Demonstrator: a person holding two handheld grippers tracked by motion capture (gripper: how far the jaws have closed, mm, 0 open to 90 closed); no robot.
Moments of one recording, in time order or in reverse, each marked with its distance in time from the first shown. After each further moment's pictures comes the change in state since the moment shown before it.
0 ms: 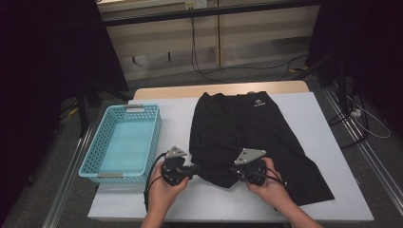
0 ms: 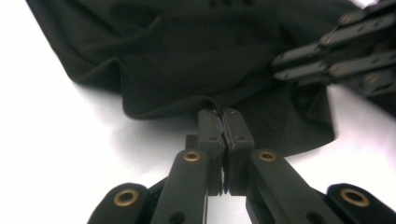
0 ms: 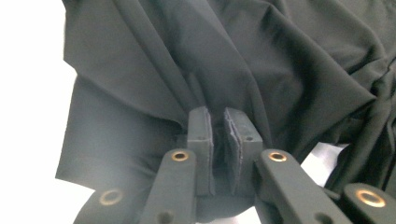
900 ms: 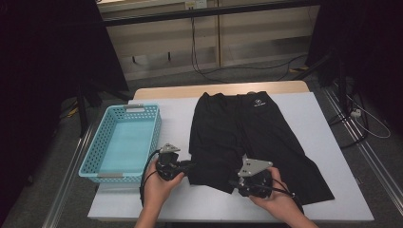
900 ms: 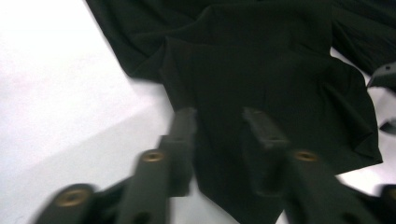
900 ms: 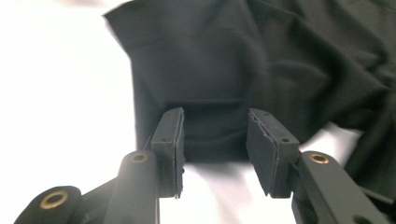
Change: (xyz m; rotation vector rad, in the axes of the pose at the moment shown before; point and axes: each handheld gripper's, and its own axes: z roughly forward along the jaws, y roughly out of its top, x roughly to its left) left arm 0.027 -0.006 0.013 0.026 0.070 -0.011; right arm 0.027 -0.007 -0.025 -0.026 0.055 -0.044
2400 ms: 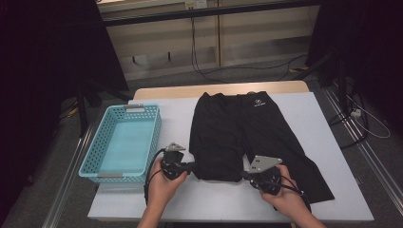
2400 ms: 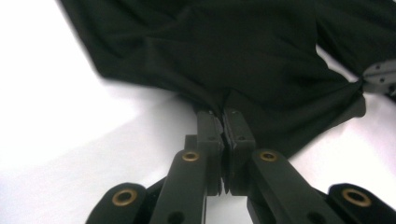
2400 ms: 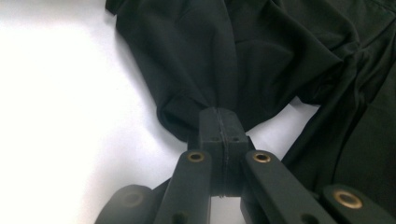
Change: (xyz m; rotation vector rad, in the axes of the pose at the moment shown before) left arm -0.005 0.009 -0.005 0.034 -0.049 -0.049; right arm -0.022 -0.012 -0.014 0.016 -0.044 0.019
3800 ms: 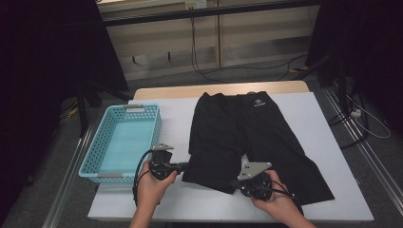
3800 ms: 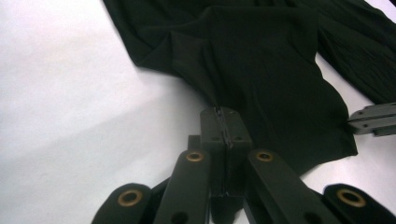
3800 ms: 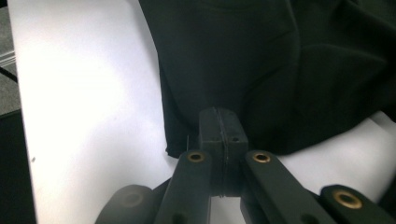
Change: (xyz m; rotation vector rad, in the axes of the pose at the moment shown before) left arm 0.007 -0.004 -0.020 0.003 0.019 -0.053; right arm 0.022 0.005 0.009 0.012 0.133 -0.012
